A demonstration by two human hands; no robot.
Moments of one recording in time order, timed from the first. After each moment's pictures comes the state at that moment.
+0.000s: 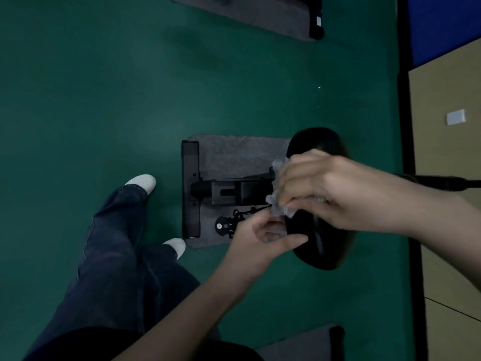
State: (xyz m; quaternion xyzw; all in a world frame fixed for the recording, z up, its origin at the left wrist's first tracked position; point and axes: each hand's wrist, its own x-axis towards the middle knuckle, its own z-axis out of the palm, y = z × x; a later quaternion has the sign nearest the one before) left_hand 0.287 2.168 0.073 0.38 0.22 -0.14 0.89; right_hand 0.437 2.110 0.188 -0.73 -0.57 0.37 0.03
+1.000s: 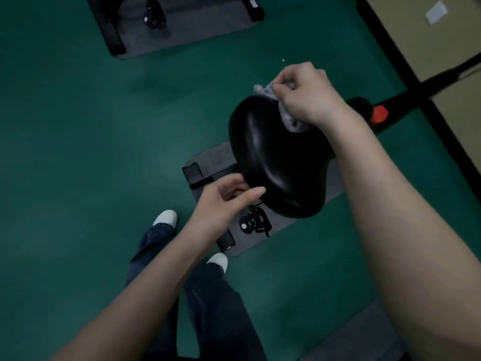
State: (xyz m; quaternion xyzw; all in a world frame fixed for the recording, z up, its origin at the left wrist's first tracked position) left_hand 0.311 2.202 0.088 0.60 0.11 -0.20 0.77; right_hand 0.471 2.057 0.150 -0.96 0.00 0.11 0.26
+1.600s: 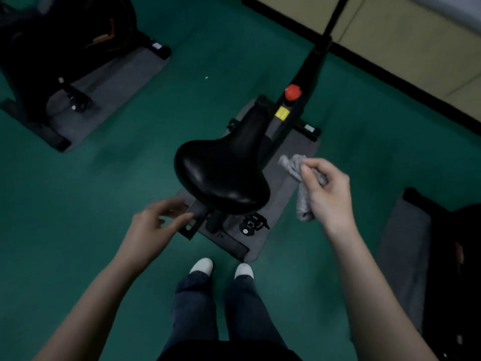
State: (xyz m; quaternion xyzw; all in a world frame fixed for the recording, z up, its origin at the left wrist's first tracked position) left_hand 0.359 2.275 0.148 0.89 -0.10 -0.23 0.39; right_hand 0.268 2.000 0.181 -0.77 0.33 -0.17 0.51
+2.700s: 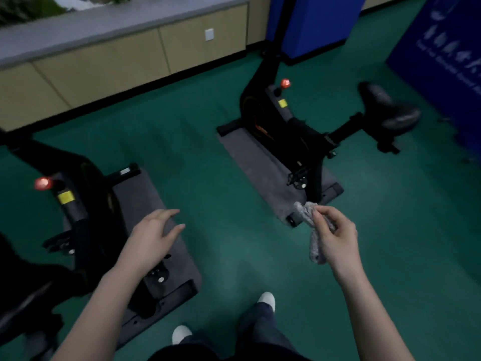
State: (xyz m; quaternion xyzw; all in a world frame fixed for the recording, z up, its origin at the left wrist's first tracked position) left_hand 0.124 2.052 0.231 0.68 -0.68 -0.26 0.10; right_hand -0.208 2.088 0.233 -0.44 0.69 -0.47 0.32
